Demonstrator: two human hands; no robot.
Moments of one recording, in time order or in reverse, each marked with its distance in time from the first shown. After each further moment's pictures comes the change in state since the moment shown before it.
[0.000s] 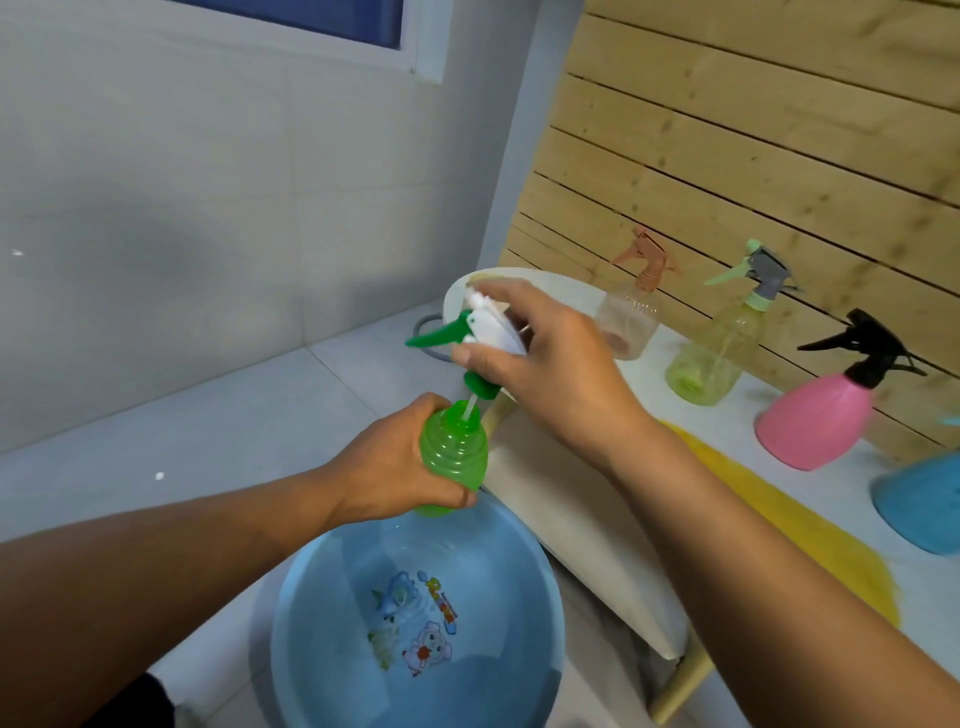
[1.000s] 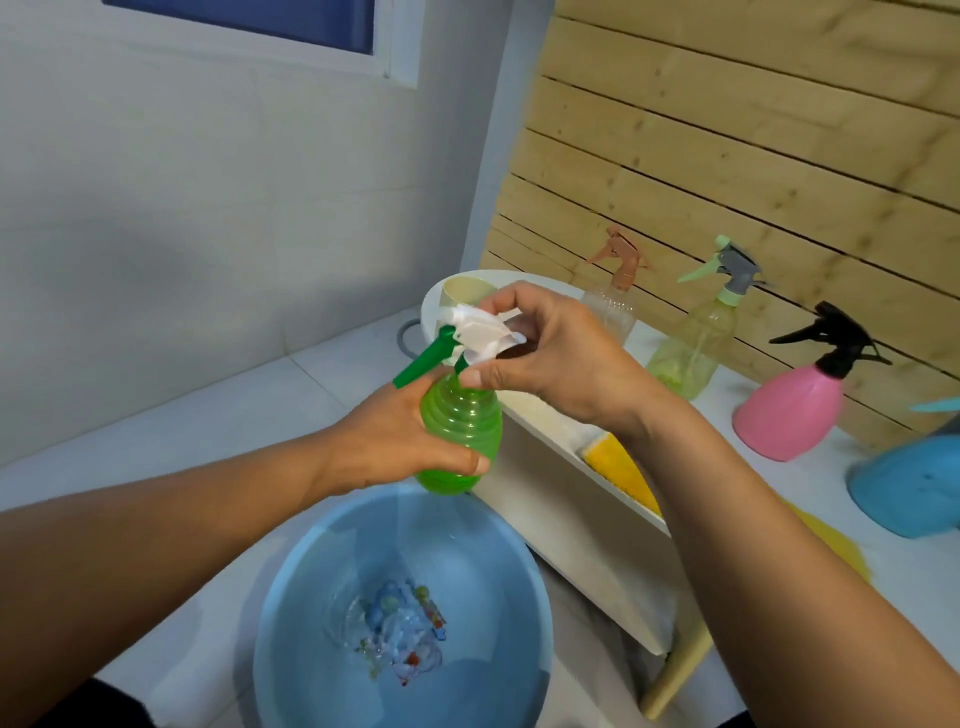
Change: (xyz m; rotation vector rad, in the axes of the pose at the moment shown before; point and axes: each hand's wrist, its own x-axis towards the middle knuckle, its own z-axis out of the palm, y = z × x) left_hand 0.018 0.046 -0.009 -0.154 -0.061 0.096; right_hand 0.014 0.033 -0.028 0.319 -0.212 0.107
